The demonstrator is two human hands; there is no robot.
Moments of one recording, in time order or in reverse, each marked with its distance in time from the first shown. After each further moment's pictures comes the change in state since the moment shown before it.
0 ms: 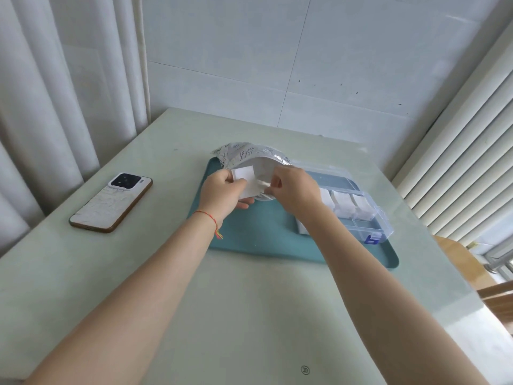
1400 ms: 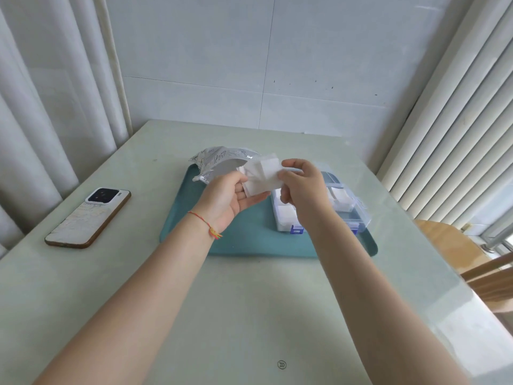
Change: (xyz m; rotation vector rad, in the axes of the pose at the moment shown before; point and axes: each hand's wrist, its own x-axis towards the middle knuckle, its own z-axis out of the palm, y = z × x) left_hand -0.027 0.033 0.041 -0.514 -0.344 -0.206; right_hand -0.043 0.025 -0.035 1.174 0.224 0.363
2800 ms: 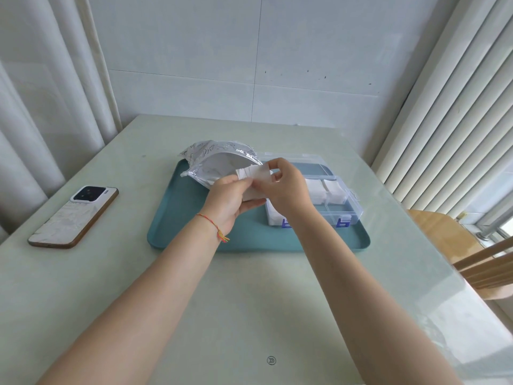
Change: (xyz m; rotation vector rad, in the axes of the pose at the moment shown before) left_hand 0.009 -0.029 0.015 0.153 0.106 0.040; right_hand -0.002 0.012 0.003 -0.413 -0.090 -0.123
